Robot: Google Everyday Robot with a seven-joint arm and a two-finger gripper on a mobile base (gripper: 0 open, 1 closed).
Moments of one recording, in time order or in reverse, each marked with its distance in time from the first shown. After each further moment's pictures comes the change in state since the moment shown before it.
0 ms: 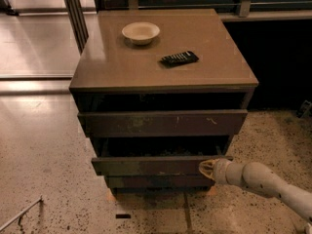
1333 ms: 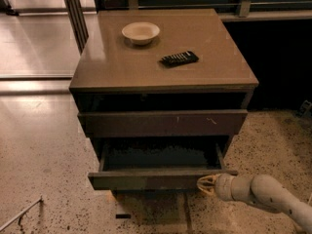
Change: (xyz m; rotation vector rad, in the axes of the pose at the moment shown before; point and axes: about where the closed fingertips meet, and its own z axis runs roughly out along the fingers) arm -0.021 0.062 -0.022 -0.111 -0.140 0.035
